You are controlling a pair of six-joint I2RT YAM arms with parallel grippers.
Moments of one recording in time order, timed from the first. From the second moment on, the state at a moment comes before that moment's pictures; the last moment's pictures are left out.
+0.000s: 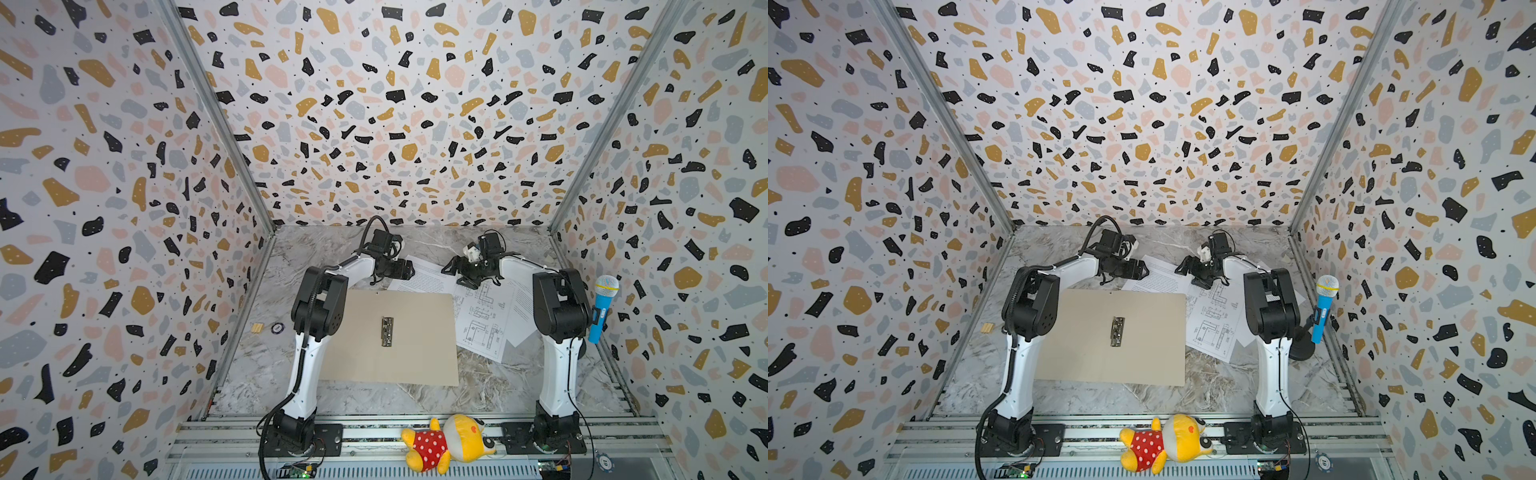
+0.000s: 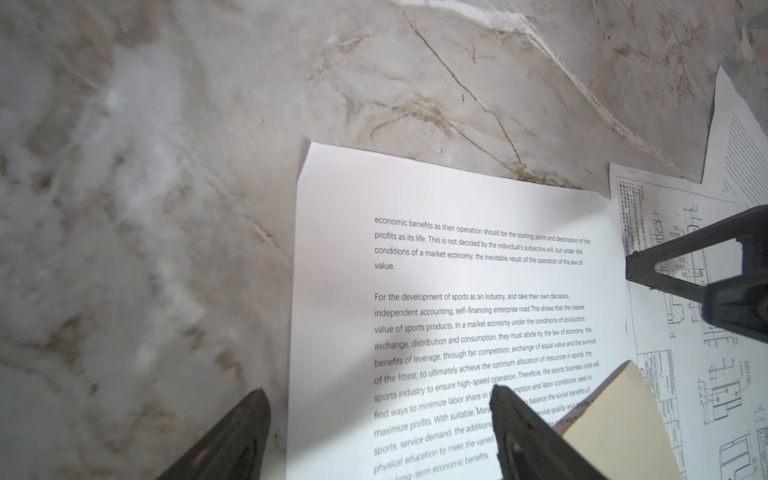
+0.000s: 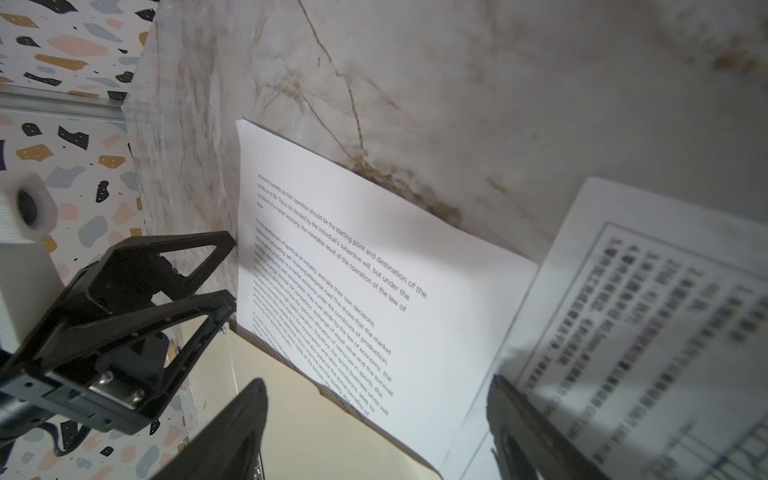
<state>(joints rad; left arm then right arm) -0.39 2.30 1.73 -0.37 0.36 -0.17 0.22 2.15 1.51 -0.35 -0.61 0.55</state>
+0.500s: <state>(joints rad) -0.39 2.30 1.73 -0.37 0.38 -0.17 0.22 2.18 1.51 -0.26 -0.68 0.62</state>
